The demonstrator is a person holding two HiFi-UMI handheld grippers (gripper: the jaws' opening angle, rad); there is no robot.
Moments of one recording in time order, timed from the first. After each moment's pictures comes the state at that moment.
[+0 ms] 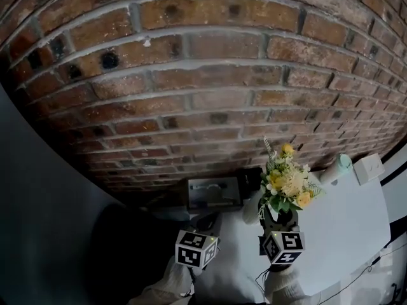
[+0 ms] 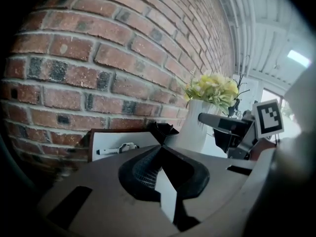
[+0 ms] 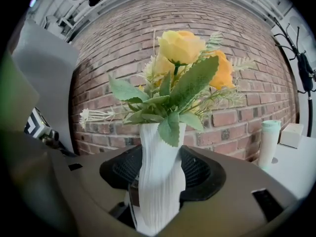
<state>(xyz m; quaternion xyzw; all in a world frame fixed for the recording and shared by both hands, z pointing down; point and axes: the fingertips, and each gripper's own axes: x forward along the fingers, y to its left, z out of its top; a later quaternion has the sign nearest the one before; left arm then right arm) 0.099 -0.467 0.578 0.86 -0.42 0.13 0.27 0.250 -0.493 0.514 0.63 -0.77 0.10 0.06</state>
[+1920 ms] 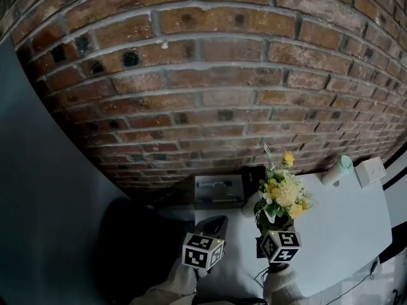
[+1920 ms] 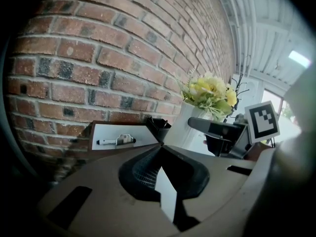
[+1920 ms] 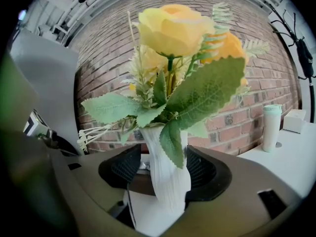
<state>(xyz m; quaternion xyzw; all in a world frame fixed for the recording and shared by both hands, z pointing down) 0.104 -0.432 0.578 0.85 -0.43 0.13 0.28 0.236 -0.472 0.539 0.61 -0.78 0.15 0.06</state>
